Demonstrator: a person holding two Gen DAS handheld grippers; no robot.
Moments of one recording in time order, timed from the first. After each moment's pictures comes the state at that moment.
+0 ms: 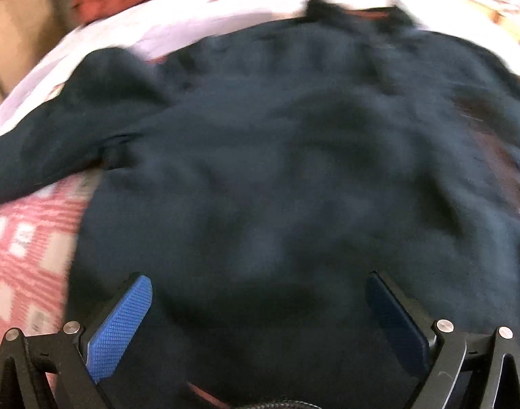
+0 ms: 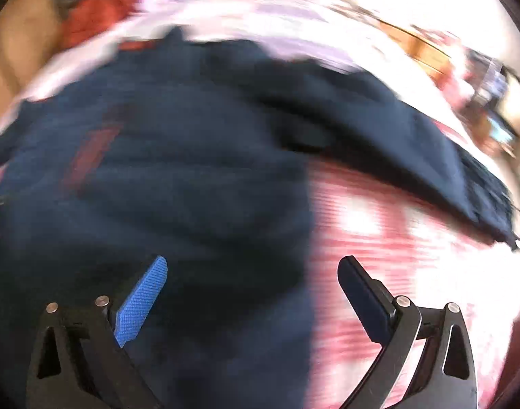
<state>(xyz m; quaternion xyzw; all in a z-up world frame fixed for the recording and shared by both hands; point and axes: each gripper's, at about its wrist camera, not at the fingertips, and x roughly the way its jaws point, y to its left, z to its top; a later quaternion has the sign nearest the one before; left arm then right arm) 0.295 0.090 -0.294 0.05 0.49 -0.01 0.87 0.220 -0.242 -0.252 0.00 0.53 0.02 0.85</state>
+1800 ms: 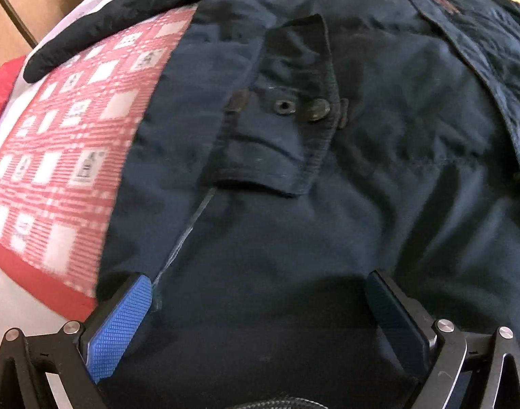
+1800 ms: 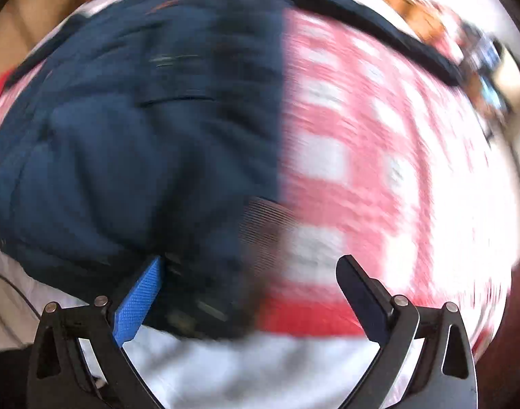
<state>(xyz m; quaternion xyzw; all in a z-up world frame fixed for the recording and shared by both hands) 0.028 0.164 -0.298 0.07 0.55 0.04 0.83 -0.058 -0.270 -0.257 0.02 0.61 -0.03 0.79</state>
